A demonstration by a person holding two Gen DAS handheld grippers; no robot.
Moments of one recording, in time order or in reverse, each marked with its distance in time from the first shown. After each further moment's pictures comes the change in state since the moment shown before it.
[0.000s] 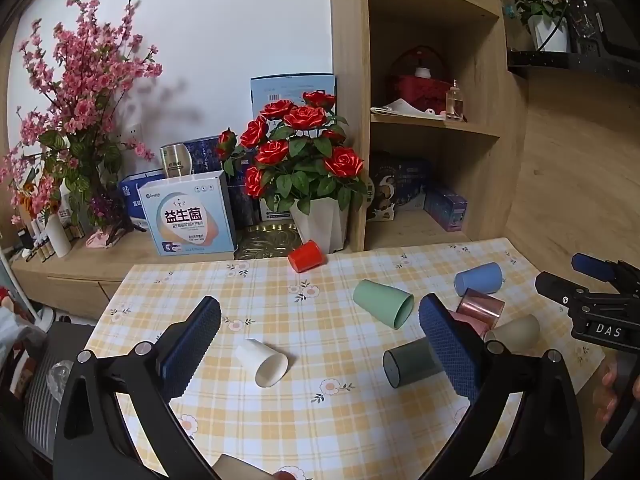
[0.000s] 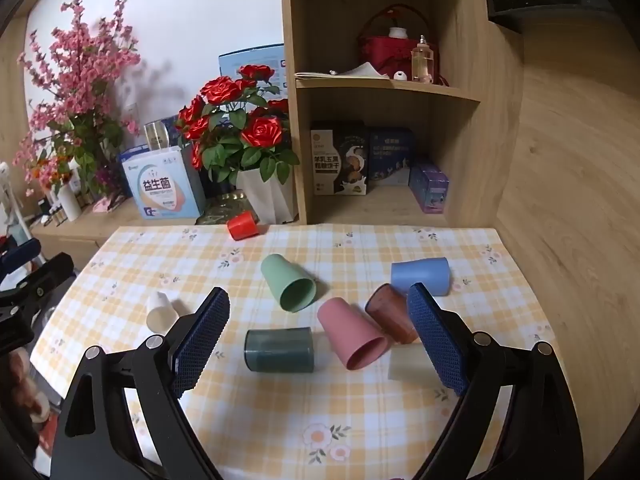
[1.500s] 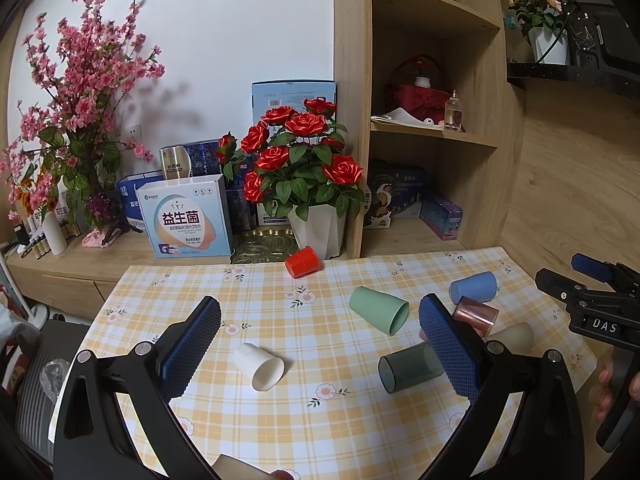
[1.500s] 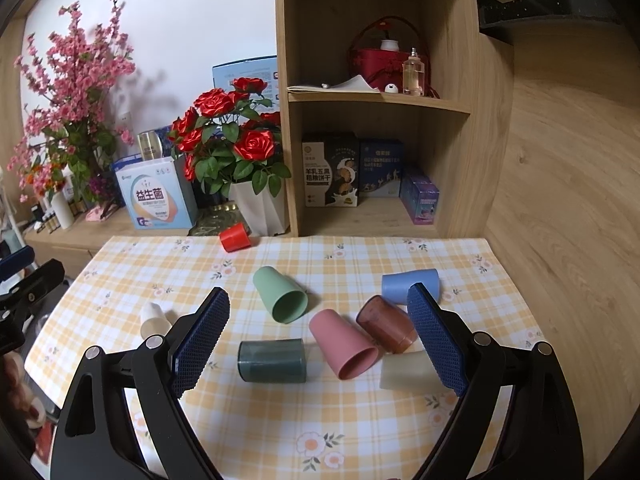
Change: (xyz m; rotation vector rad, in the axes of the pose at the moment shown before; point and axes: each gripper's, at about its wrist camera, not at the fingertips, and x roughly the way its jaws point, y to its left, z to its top) left arm -0.008 0.003 0.010 -0.027 -0.017 -0.024; right arm -0.007 -0.005 0.006 0.014 -0.033 -0.020
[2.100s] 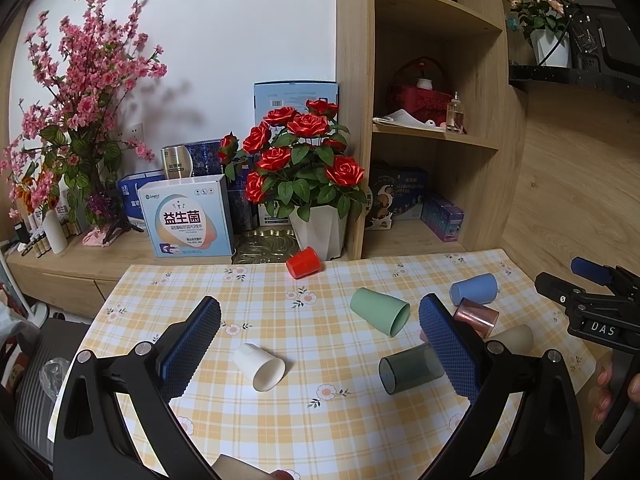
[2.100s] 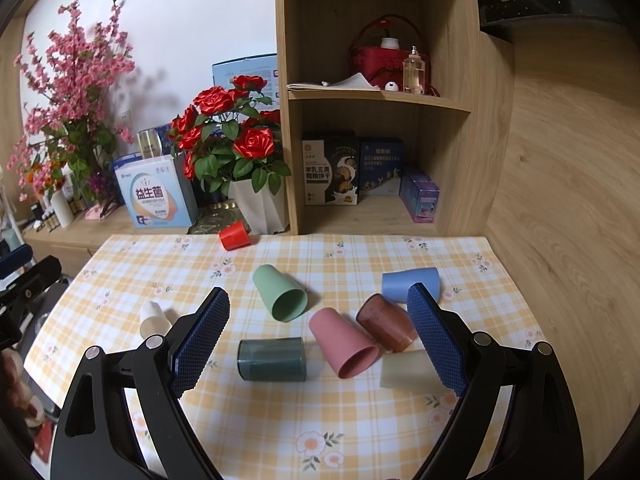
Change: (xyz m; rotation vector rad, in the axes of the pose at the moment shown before) left arm 0.000 0.003 -0.002 -0.012 -0.005 0.003; right arm 0.002 0.000 0.000 0.000 0.003 -0.001
